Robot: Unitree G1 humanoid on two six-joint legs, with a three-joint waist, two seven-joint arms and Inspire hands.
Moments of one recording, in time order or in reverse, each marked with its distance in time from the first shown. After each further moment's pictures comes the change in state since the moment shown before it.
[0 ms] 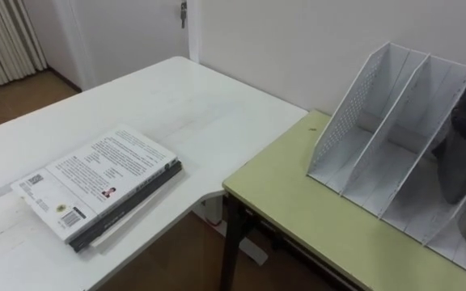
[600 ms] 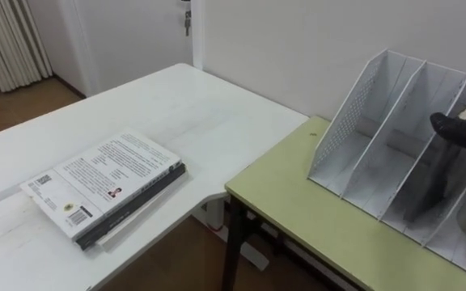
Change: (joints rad) left arm 0.000 0.003 -0.001 -0.001 -0.016 0.019 0.004; right arm -0.052 -0.006 0.020 0.100 0.059 -0.018 0.024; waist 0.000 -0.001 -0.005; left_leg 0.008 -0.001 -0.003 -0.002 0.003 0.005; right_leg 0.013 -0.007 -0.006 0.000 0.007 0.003
